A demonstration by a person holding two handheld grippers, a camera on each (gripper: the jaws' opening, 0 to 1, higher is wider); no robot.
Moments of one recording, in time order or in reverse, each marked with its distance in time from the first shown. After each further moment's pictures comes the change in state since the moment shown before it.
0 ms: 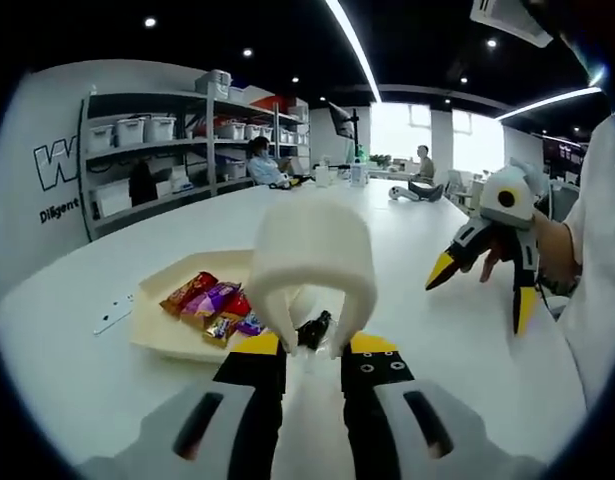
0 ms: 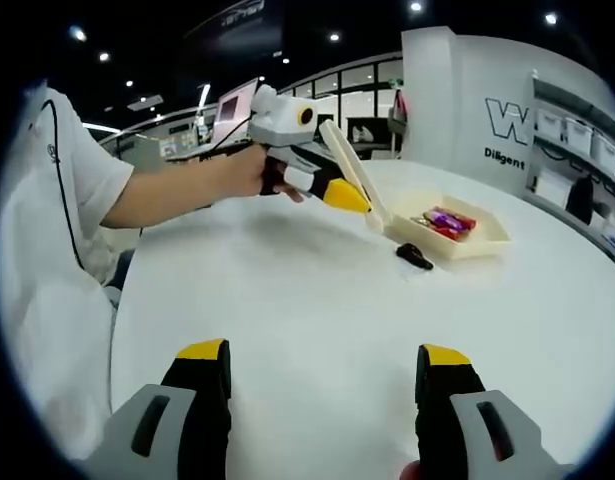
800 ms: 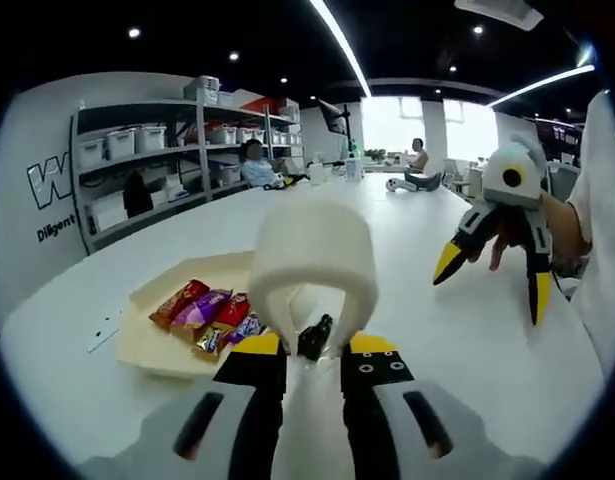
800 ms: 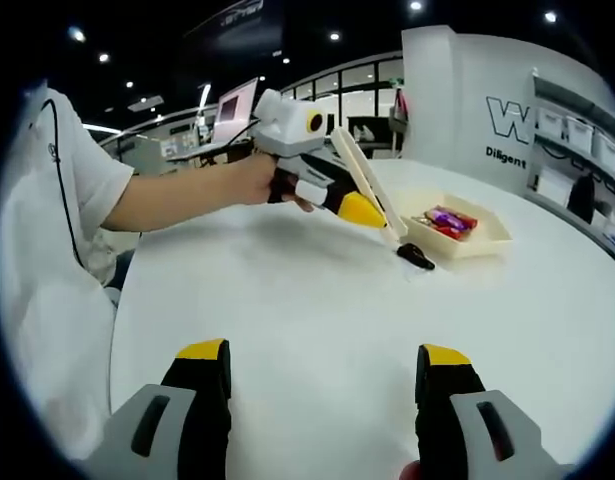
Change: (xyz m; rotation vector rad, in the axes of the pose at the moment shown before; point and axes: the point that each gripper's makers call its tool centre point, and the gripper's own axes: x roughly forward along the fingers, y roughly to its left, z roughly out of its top) left arm 0.023 -0.002 -0.002 0.084 0.006 -0.002; right arm 0.002 -0.001 0.001 0.004 0.000 0.007
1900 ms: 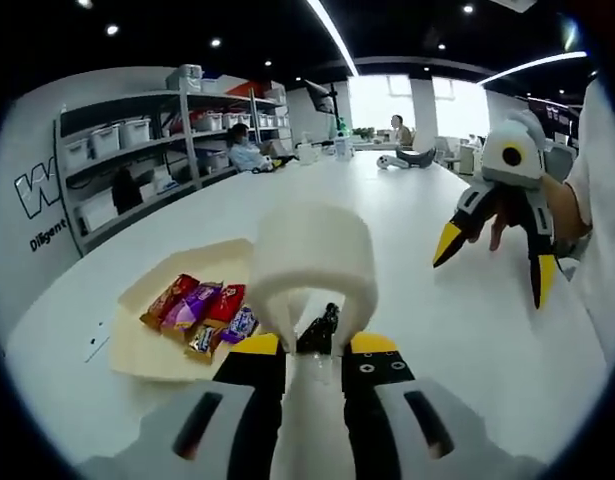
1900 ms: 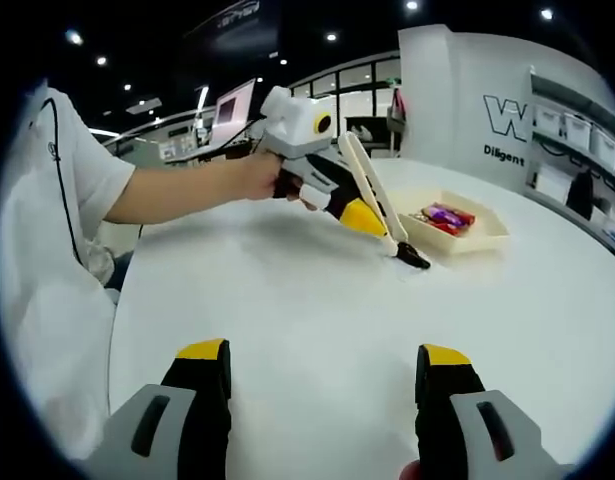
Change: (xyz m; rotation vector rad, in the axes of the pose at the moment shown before) left arm 0.008 -0.006 -0.008 0.047 0.088 -0.038; right arm -0.001 -0.003 -0.004 0.013 -0.002 -0.001
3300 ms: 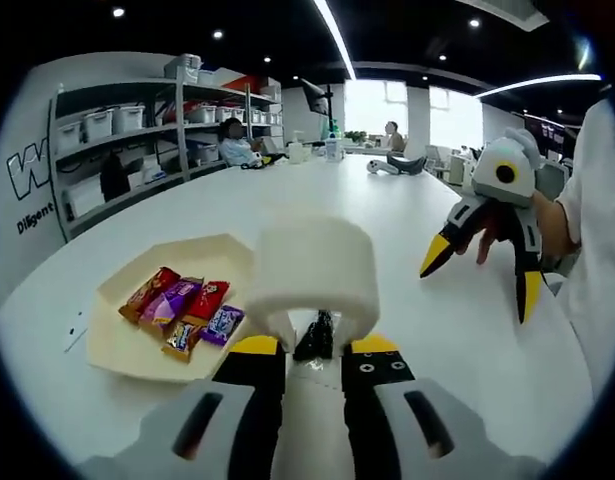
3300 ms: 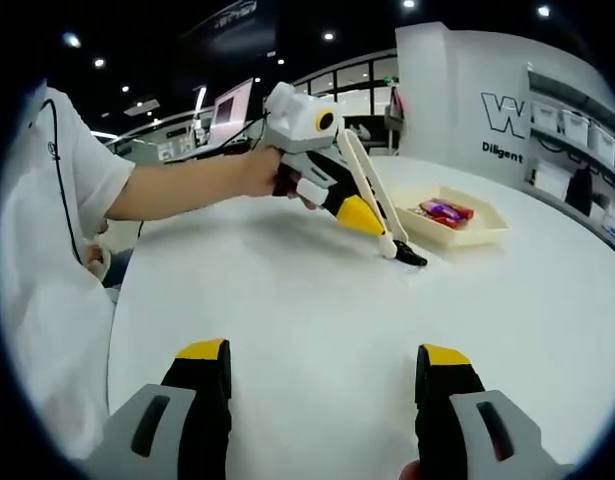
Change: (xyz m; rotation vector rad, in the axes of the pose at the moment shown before) left arm 0.006 -0.009 0.000 -0.063 -0.001 -0.071; right arm -0.001 0.000 -0.006 0.012 0.002 -0.003
